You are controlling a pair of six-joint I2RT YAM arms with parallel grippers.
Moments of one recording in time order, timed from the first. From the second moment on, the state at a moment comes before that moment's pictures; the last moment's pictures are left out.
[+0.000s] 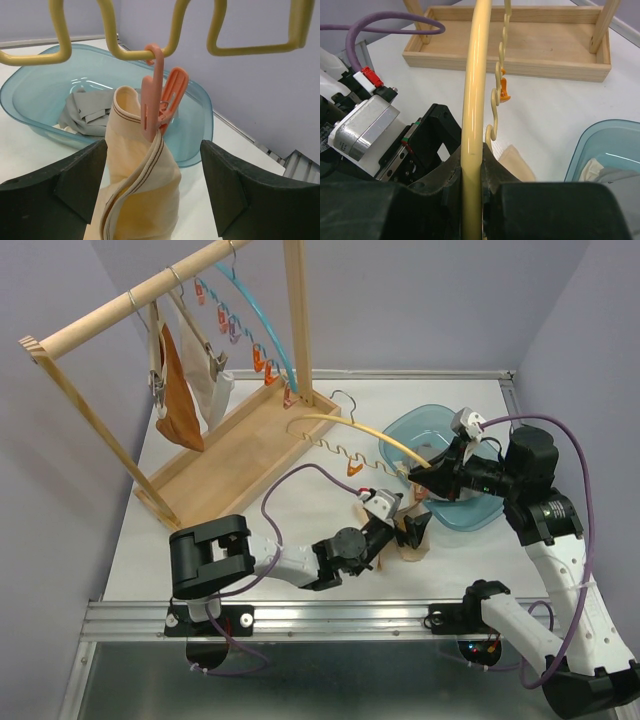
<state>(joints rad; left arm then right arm) -1.36 1.73 0.79 1.13 -0.56 -0.19 0.18 0.82 1.03 -0.49 -0.91 -0.11</state>
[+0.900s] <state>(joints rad) -1.37 1.84 0.96 1.16 -0.76 -0.04 0.18 0.81 1.01 -0.46 -0.91 -0.09</state>
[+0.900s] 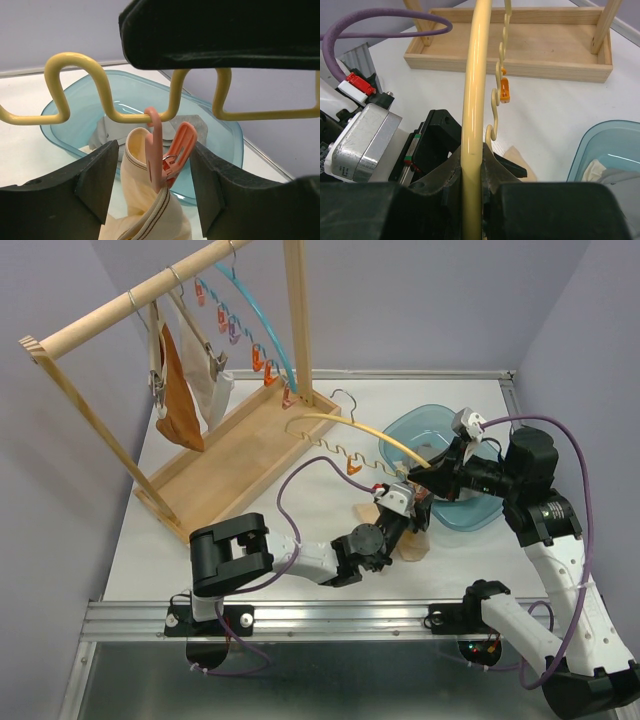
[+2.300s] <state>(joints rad) -1.41 1.84 0.92 1.16 -0.76 0.11 0.18 0.81 1.00 -0.46 -0.92 -0.08</state>
